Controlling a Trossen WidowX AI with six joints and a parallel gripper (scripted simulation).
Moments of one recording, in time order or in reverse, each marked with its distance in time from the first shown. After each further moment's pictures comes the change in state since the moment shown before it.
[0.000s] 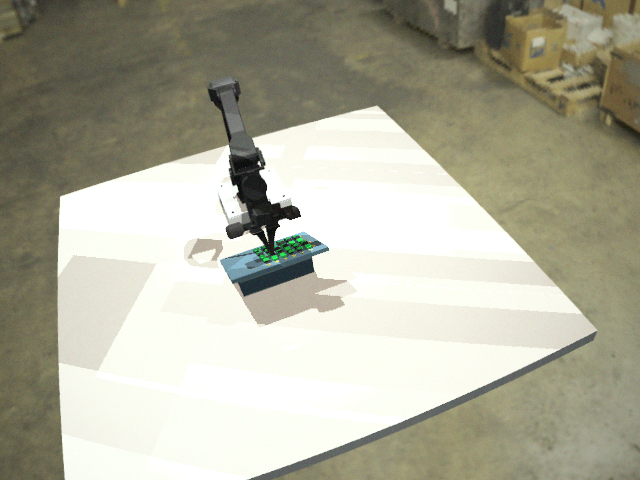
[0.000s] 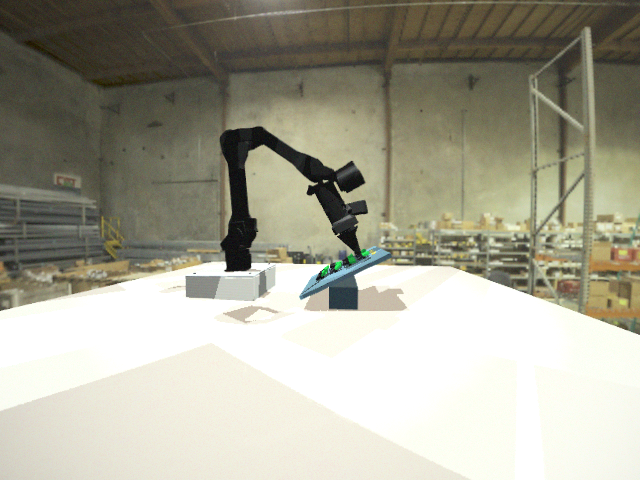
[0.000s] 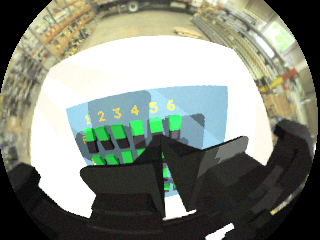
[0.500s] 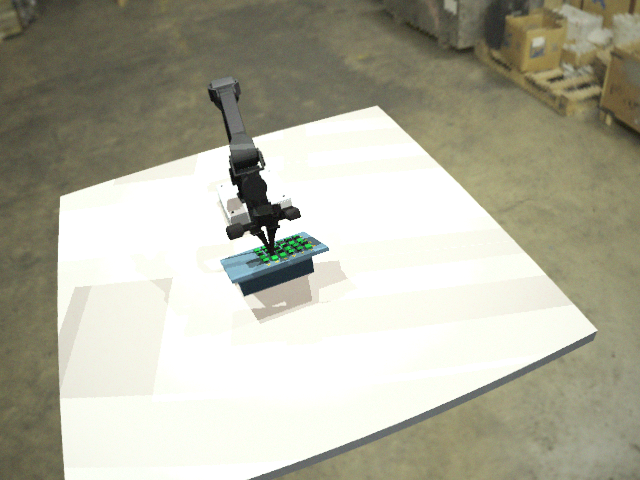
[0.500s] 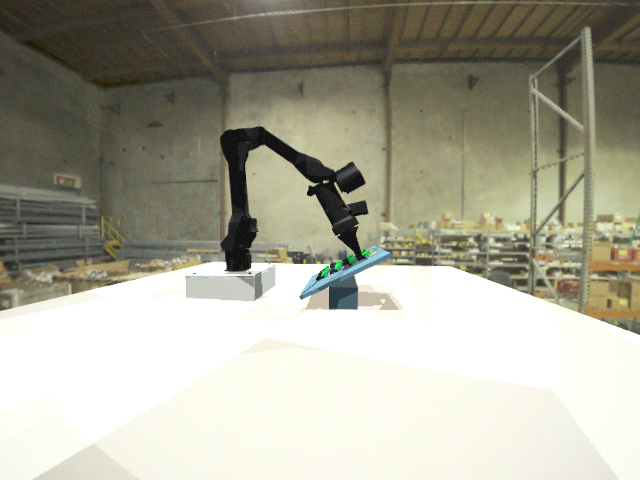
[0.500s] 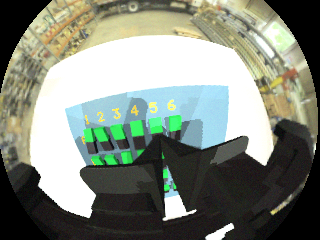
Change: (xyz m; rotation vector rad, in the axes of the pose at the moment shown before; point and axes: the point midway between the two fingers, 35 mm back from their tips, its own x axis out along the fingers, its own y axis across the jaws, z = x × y) arm 0.002 0.000 0.000 0.000 0.000 0.000
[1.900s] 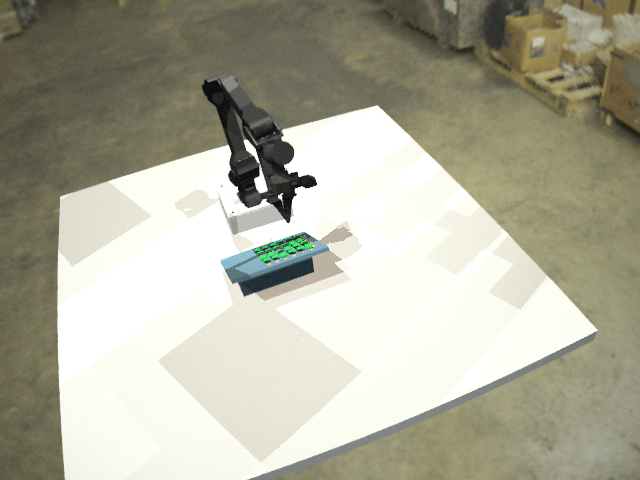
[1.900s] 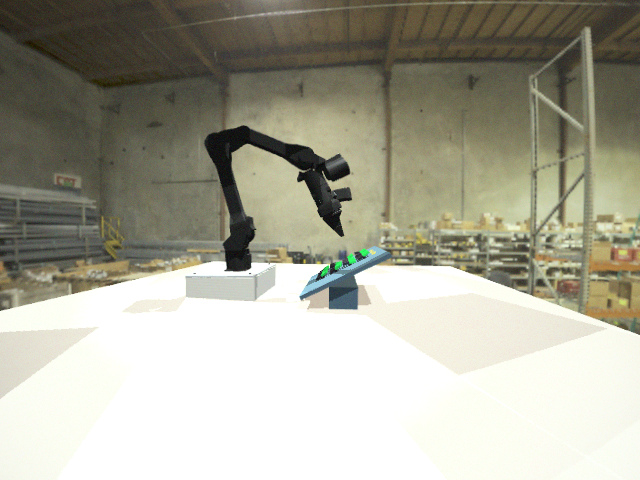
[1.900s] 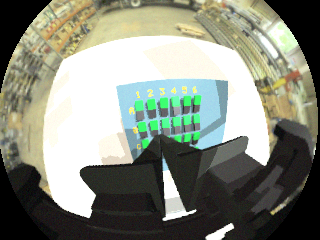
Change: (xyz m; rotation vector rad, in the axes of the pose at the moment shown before) arm -0.062 0.067 -0.016 -0.014 0.041 0.023
